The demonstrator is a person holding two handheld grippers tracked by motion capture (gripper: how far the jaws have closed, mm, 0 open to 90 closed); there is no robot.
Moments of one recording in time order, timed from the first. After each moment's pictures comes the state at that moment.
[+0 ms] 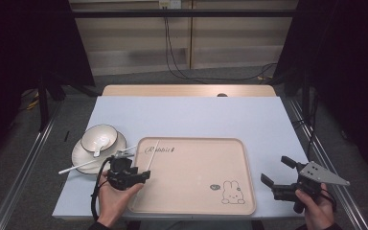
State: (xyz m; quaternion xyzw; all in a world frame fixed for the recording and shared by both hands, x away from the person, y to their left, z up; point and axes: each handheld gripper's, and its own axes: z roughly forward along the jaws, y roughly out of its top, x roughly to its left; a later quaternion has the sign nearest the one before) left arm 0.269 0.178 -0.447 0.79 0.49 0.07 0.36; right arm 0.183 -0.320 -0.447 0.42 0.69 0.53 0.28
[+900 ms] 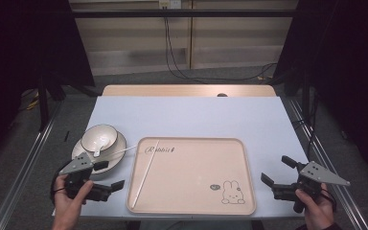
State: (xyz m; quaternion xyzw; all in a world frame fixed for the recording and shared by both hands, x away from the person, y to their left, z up) left arm 0.251 0.282 -0.421 0.81 0.32 0.10 0.47; right arm 0.184 -0.320 -0.447 0.42 0.69 0.53 0.28
